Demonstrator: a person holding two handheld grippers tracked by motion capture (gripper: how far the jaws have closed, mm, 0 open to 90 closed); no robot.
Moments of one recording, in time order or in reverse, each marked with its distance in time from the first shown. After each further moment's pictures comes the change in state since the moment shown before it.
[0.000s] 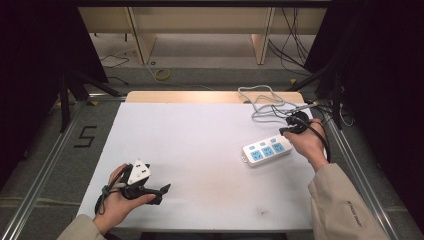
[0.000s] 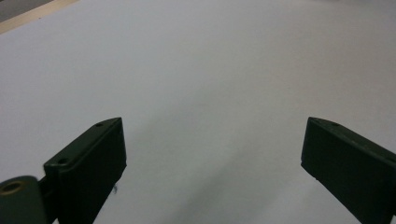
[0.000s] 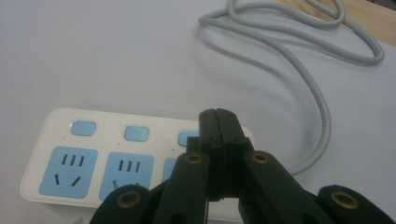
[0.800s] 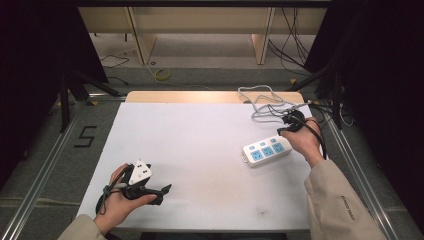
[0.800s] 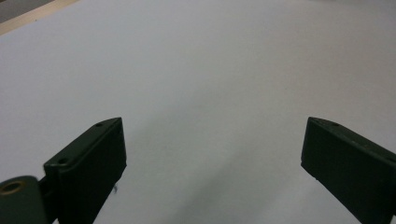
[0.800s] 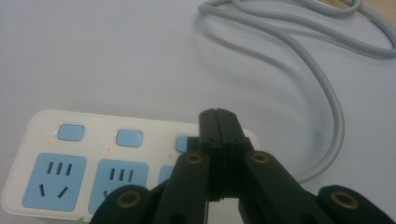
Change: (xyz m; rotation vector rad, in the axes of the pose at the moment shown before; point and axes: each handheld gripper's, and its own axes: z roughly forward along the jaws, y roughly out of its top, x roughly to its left) left arm -0.002 0.001 0.001 0.000 -0.007 0.010; right arm -0.001 0.006 0.016 0.054 0.006 0.004
